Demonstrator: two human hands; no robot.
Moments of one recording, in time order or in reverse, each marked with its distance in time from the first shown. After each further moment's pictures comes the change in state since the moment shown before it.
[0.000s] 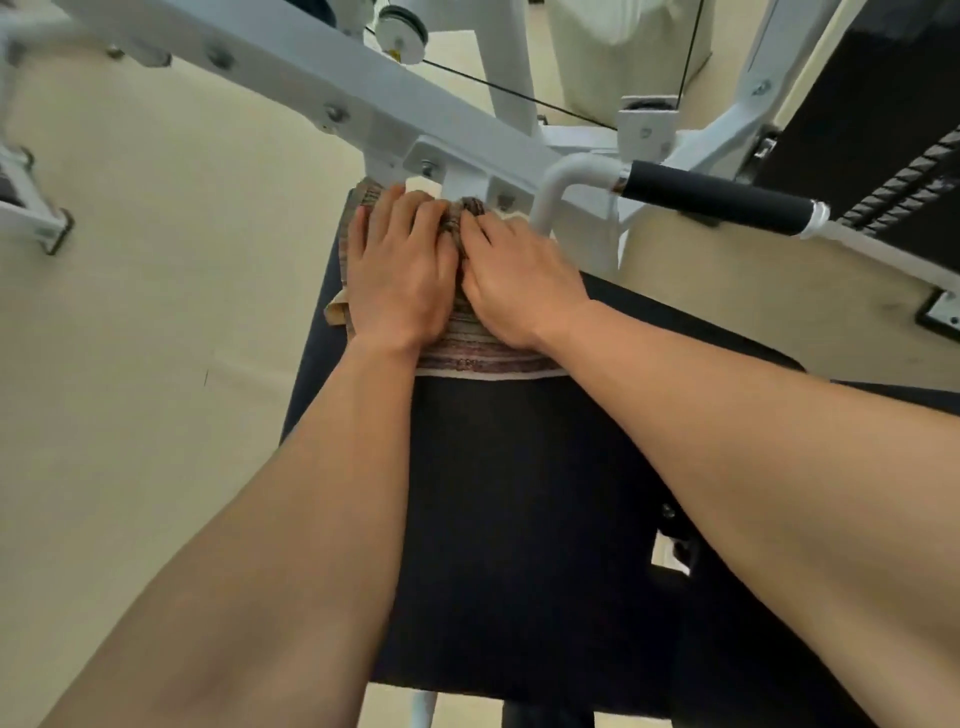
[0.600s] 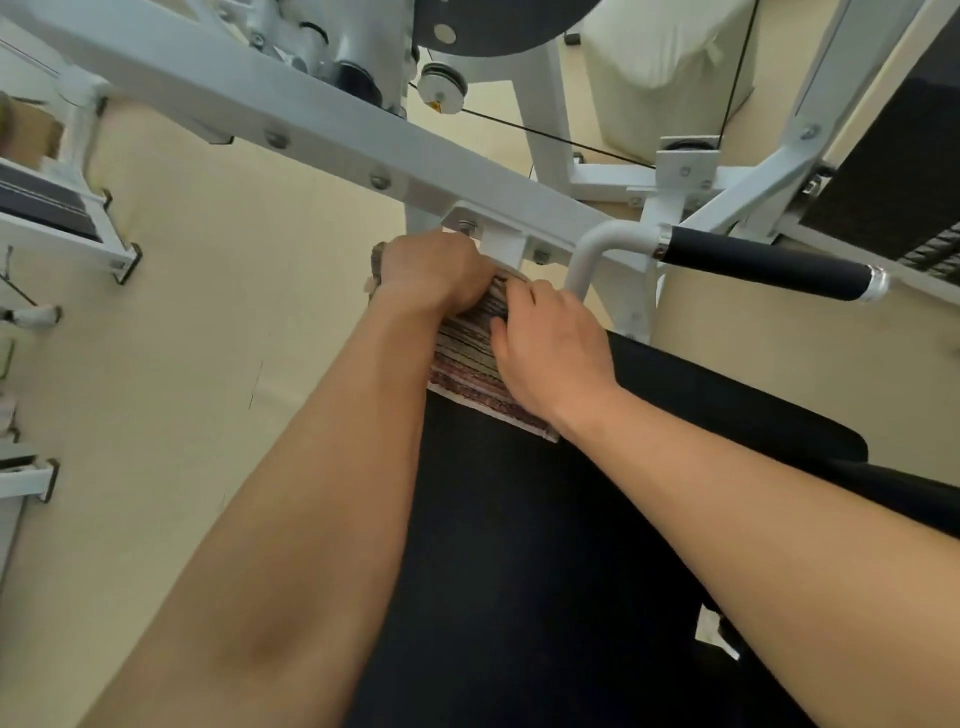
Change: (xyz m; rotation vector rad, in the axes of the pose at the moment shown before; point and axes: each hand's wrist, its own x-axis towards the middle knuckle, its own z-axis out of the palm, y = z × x) left_hand 0.085 0.011 -0.032 0.317 -0.499 -0.048; right_hand -0.003 -0.013 0.000 0.107 0.130 0.176
